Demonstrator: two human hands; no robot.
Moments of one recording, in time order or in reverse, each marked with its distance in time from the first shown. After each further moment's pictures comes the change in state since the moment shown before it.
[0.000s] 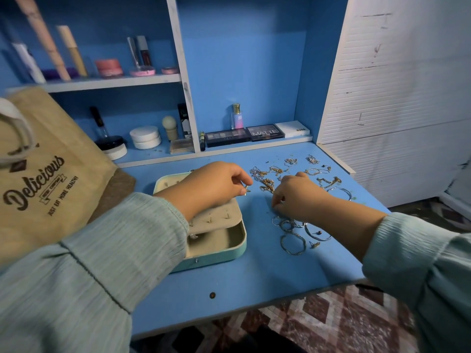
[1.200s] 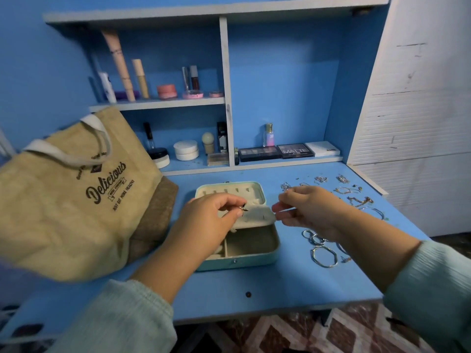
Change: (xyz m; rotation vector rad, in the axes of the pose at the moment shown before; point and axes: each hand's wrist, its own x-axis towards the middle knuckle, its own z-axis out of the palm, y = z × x) left_hand -0.097 -0.036 0.001 -0.218 0.473 -0.018; right_hand -0.019 -0.055 -0.017 1.303 -0.067 0.196
